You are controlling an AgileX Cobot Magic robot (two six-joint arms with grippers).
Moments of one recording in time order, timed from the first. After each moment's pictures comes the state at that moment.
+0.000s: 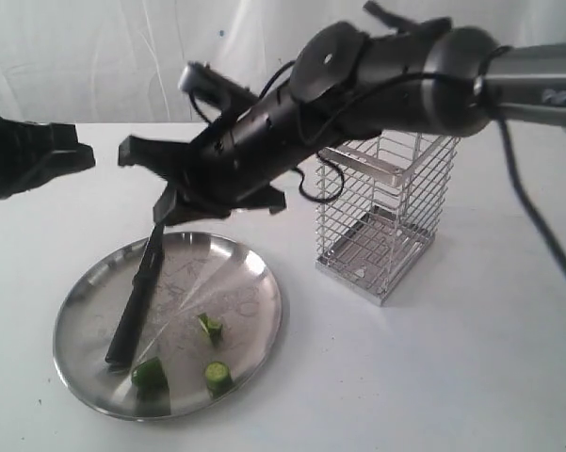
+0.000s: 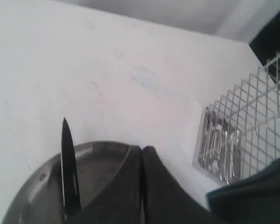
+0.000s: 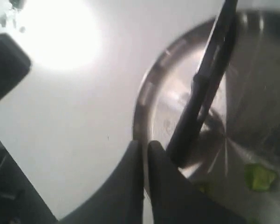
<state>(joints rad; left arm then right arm) 0.00 1.24 -0.74 -1.46 0.45 1.15 0.66 1.87 -1.48 0.81 0.68 -0.15</state>
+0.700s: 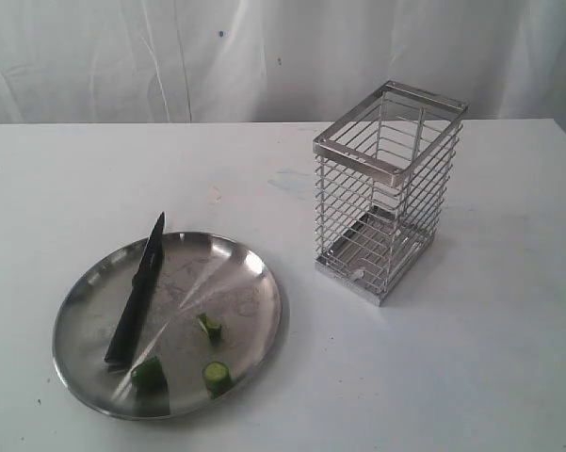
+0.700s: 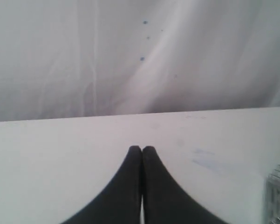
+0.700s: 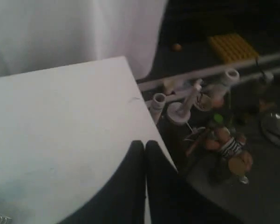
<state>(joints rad) 0.18 0.98 -0.86 -1.17 0.41 1.05 -0.08 1.31 -1.42 -0.39 0.82 0.30</state>
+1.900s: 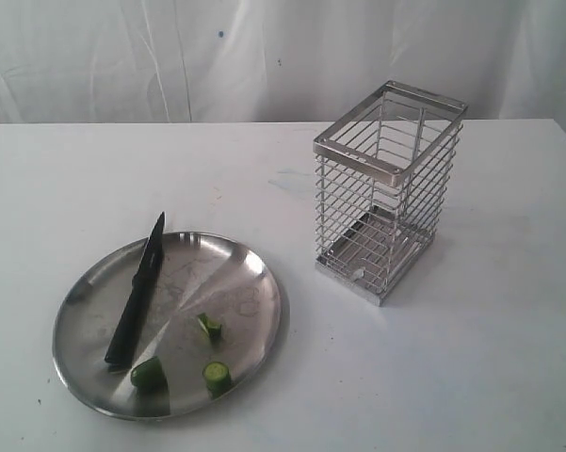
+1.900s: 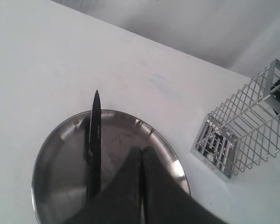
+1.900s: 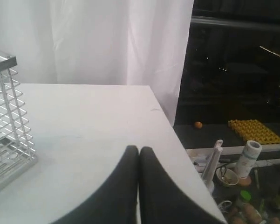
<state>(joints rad) 0.06 0.61 -0.40 -1.02 0.42 0.55 -0.04 0.20 -0.33 -0.44 0.42 0.35</state>
